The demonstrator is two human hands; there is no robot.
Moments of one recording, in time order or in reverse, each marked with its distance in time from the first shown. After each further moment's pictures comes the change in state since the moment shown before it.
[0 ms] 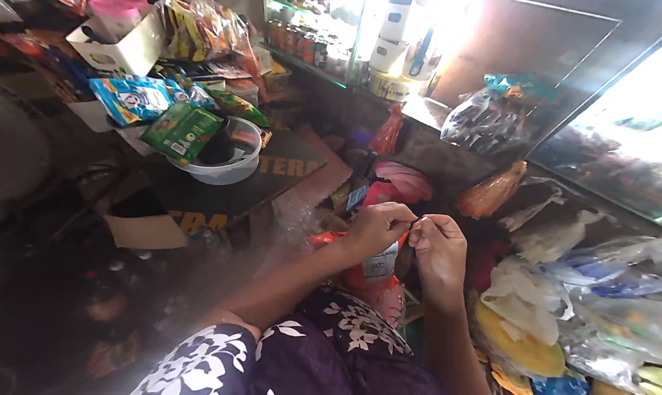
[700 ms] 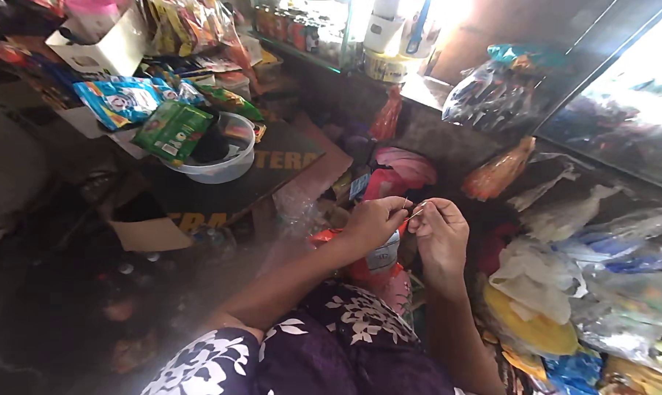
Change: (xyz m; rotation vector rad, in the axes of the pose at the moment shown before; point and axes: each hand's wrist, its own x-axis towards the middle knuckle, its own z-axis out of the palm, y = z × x) left_hand -0.002 0.005 -0.002 0.122 -0.138 -0.310; right_hand -0.002 0.003 0.005 -0.041 0.062 0.005
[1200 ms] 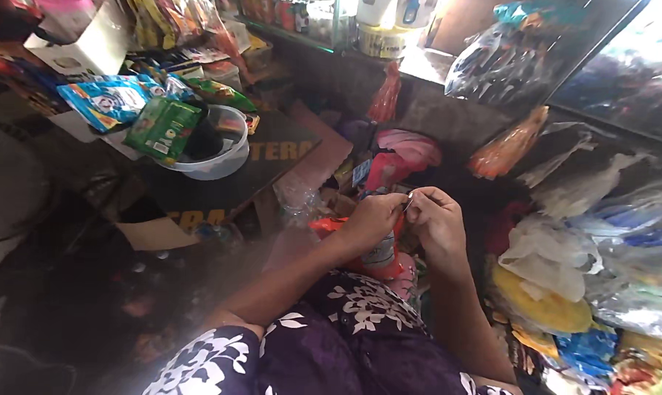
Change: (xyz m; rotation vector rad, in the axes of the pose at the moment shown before) left_hand -0.009 -0.005 0.008 0.124 -0.035 0.113; right_hand 0.000 0.005 -0.008 -0.103 -0.006 0.213
